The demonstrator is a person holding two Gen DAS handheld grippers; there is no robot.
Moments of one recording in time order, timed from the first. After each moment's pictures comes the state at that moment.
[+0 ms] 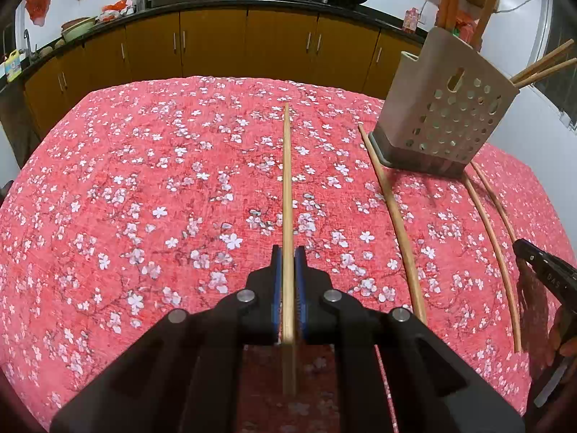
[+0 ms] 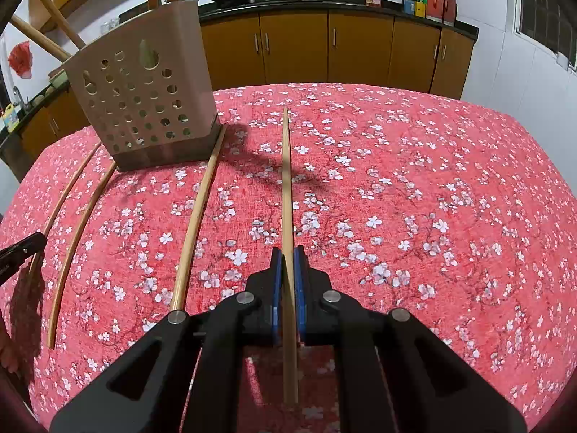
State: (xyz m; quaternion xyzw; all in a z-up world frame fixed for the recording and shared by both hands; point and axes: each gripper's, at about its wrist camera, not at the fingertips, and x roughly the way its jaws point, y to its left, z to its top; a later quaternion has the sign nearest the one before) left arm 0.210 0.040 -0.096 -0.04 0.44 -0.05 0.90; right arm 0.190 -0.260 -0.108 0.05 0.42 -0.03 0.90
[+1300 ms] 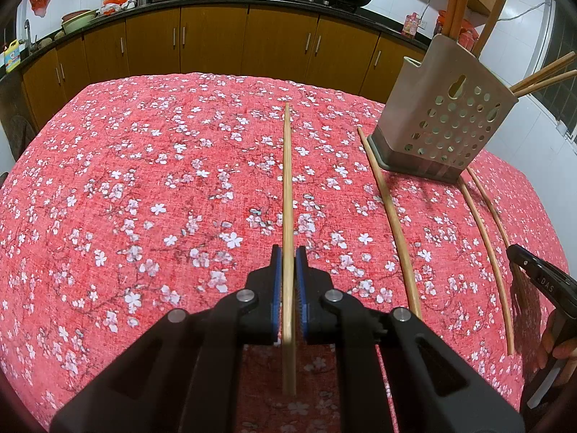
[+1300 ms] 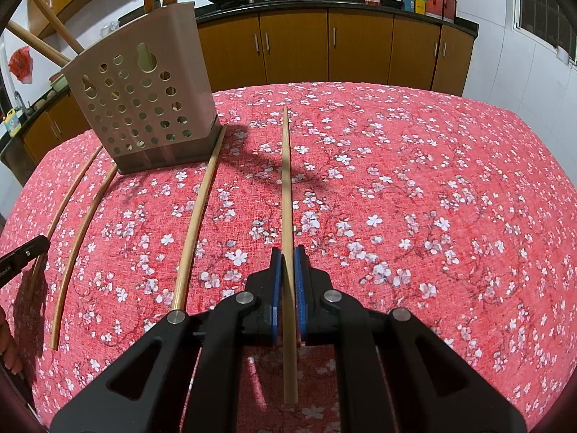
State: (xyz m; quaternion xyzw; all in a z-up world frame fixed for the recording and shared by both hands) left arm 0.204 0.049 -0.094 -0.06 0.43 -0.06 0.90; right arm 0.190 -0.263 -0.106 0.06 0.43 -0.03 0.90
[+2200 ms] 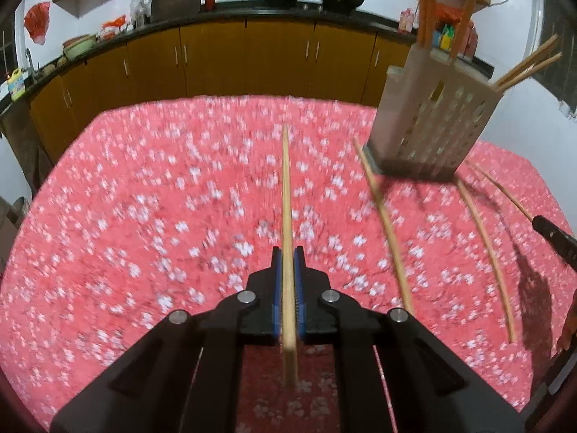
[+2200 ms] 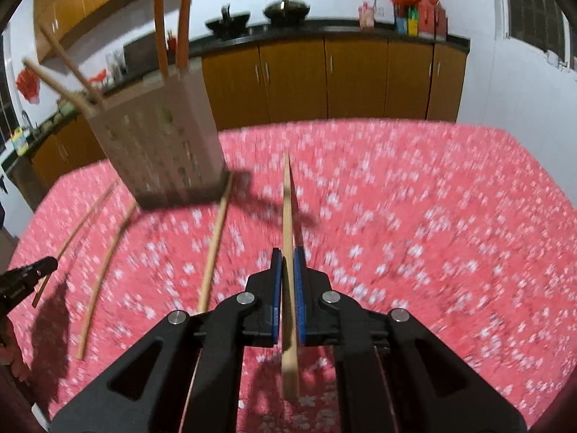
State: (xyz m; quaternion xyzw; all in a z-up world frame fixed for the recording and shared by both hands) left arm 0.192 0.038 -0.064 -0.01 0.42 -0.04 0.91; right arm 0.165 -0.269 -0.059 0.08 0.36 -0.03 0.93
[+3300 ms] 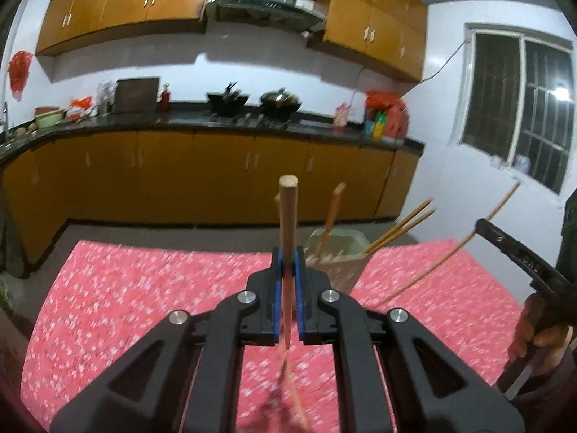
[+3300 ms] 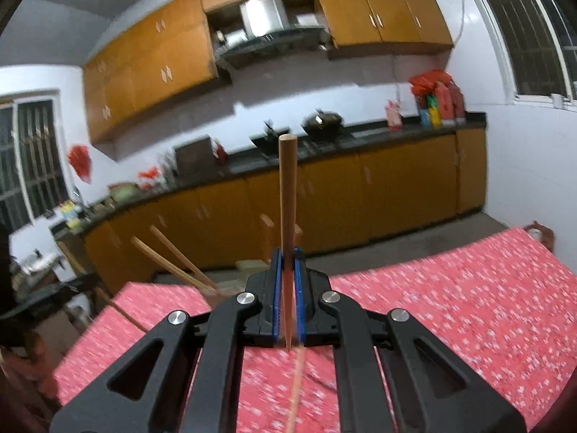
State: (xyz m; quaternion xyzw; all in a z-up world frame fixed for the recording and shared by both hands) left arm 0.158 0.017 0.112 -0.04 0.22 -0.17 0.96; right arm 0.129 -0.269 0.102 0.12 0.15 0.05 0.98
